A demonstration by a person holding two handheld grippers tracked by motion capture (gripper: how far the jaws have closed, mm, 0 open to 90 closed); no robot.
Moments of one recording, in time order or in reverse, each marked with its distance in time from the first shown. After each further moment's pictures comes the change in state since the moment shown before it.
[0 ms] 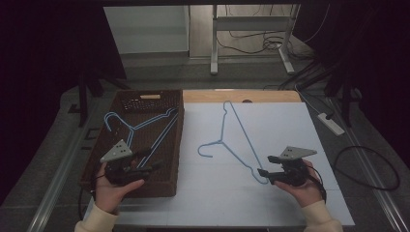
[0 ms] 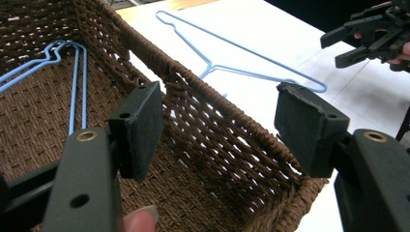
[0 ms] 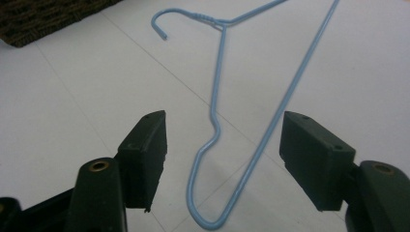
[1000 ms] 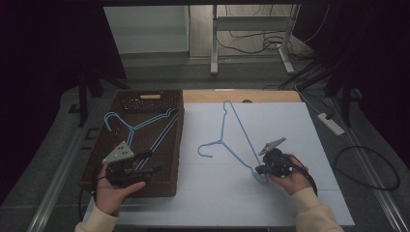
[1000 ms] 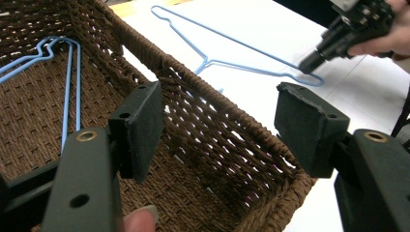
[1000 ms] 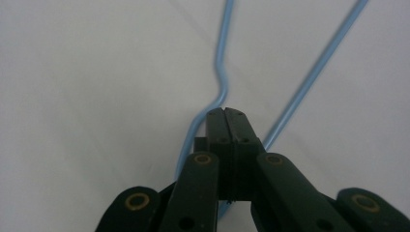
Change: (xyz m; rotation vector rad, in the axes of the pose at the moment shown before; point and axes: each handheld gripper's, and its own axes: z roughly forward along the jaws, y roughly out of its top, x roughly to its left) left arm -0.004 -0.002 0.001 0.017 -0.005 0.008; right arm -0.005 0.014 0.046 0.400 0.053 -0.042
